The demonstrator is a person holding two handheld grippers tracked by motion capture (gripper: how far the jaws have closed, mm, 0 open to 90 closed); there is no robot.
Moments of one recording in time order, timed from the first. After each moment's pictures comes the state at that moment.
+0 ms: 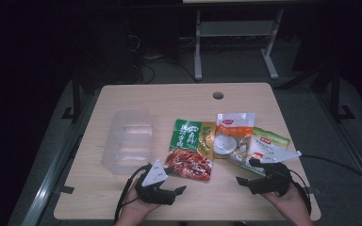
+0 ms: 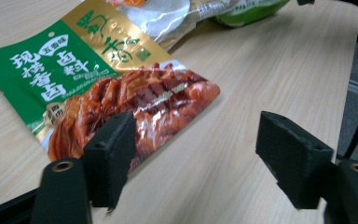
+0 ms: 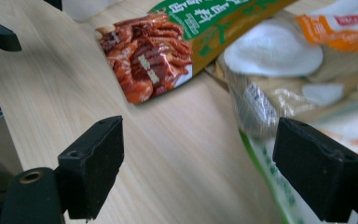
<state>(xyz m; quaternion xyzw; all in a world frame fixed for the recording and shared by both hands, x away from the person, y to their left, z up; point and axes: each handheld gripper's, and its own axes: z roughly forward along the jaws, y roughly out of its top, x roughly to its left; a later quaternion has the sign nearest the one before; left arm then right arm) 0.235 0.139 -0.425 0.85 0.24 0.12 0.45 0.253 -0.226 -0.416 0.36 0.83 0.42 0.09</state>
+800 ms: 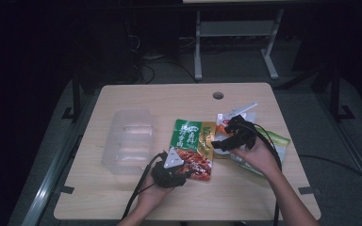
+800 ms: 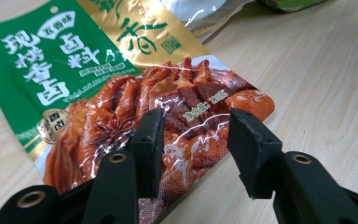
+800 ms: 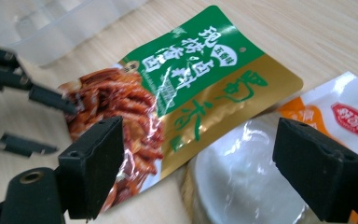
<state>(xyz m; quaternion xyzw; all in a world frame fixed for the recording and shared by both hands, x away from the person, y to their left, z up) 0.278 0.103 -0.446 0.87 0.28 0.13 0.39 0.369 -0.154 -0.374 0.36 0.86 0.35 0.06</state>
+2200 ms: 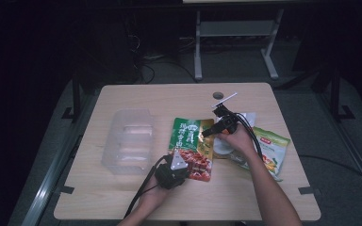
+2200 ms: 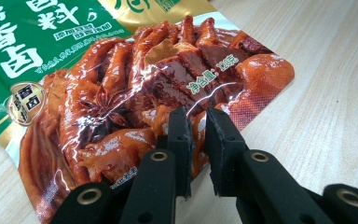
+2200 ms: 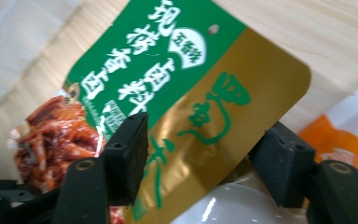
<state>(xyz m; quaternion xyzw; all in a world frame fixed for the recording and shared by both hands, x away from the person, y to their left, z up) 0.280 0.097 -0.463 0.89 0.28 0.12 0.35 0.452 -0.130 -0.426 0.43 0.85 0.31 -0.05</state>
